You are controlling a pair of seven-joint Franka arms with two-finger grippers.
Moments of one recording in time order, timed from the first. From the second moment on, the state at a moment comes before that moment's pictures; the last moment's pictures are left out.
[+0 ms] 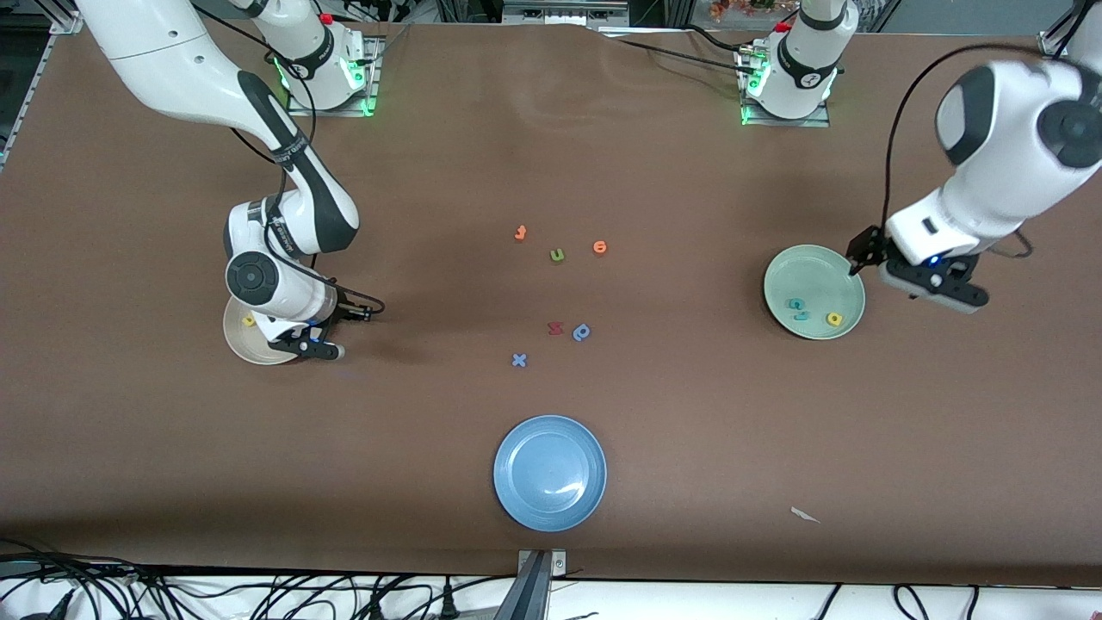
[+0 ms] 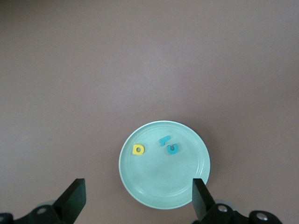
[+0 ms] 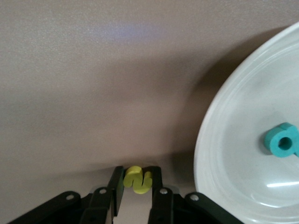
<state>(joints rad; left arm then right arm) 0.07 -0.04 -0.11 -2.08 0.04 2.11 0.36 0.07 0.55 0.17 -1.98 -0.09 2.37 0.45</state>
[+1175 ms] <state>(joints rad) 0.04 -0.11 -0.05 -1.65 -0.03 1.35 0.17 0.02 0.55 -0.02 -1.79 -0.09 1.96 0.09</state>
